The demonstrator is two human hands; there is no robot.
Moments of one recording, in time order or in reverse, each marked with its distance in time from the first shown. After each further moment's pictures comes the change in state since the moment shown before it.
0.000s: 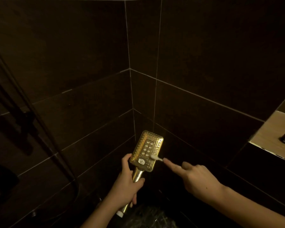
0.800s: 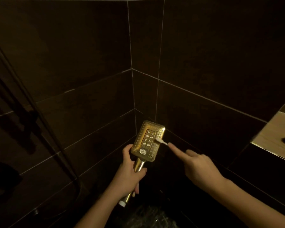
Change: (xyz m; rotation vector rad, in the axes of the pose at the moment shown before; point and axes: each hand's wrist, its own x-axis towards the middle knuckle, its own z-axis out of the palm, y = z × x) left_hand 0.006 0.028 -0.008 -0.014 0.042 0.061; right_hand 0.012 0.010 -0.004 0.073 0.264 0.069
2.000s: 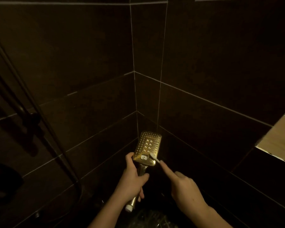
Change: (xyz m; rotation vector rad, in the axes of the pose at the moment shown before) left_hand 0.013 -0.020 0.008 -0.015 0.011 -0.145; right_hand -0.009 -0.049 0.051 0.194 -0.096 0.242
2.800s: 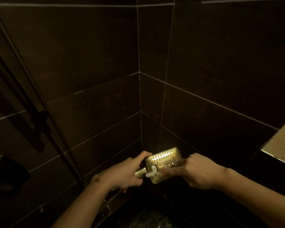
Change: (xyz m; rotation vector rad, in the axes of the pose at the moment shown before) left_hand 0.000 0.035 -0.055 0.563 -0.344 0.167; right_hand 0.049 0.015 -0.084 -0.432 -0.294 -0.663
